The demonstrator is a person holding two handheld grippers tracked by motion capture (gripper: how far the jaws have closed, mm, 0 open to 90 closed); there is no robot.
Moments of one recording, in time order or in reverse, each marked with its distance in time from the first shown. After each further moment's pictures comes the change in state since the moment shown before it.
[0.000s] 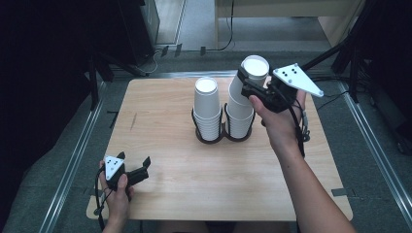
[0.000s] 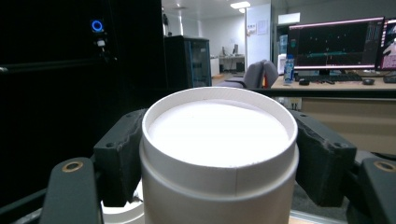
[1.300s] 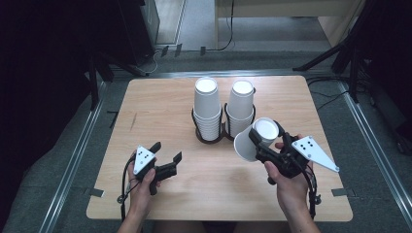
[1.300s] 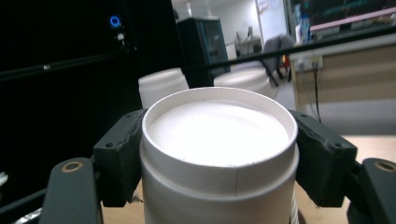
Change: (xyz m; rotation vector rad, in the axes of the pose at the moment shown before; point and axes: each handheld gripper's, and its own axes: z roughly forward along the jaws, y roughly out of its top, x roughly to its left) left arm -0.086 0.036 0.020 -0.027 -0.277 0.071; right arm -0.001 -0.104 -0.102 0.039 0.065 0.178
